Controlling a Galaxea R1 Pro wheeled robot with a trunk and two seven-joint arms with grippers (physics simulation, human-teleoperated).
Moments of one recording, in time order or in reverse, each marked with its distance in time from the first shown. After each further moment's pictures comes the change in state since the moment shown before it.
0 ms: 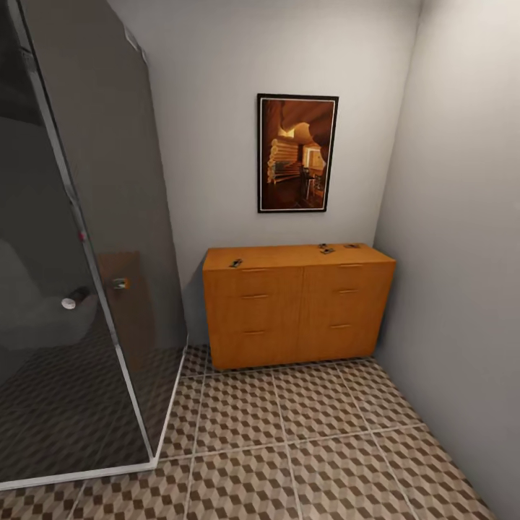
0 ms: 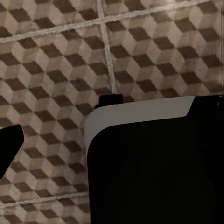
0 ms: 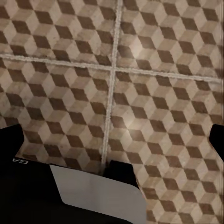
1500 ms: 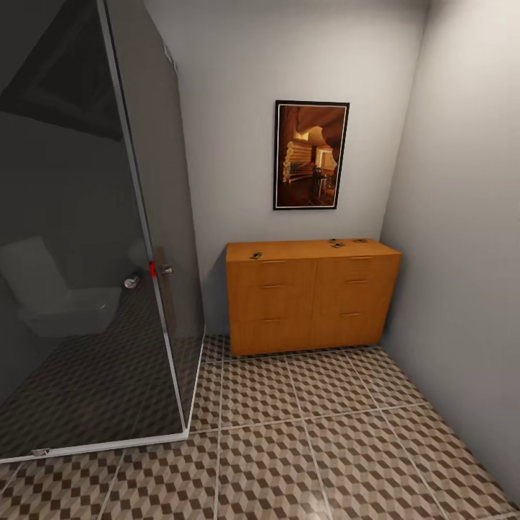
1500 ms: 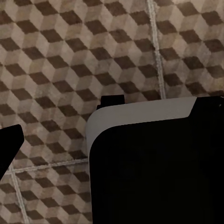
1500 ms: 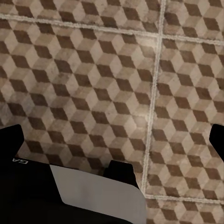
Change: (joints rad) left arm 0.000 0.003 0.001 -0.001 0.000 -0.001 0.000; right arm 0.000 0.000 0.001 0.000 0.000 0.000 0.000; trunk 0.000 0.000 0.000
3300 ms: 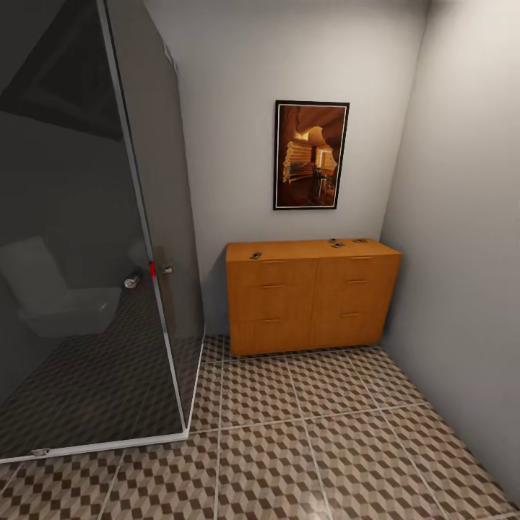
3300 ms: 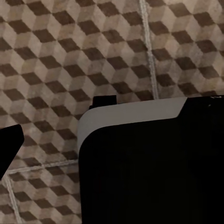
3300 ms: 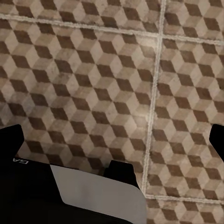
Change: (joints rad) left arm 0.000 -0.017 0.001 -0.001 -0.001 0.002 0.001; right arm 0.000 0.001 0.000 0.000 -0.001 0.000 0.000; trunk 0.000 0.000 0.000
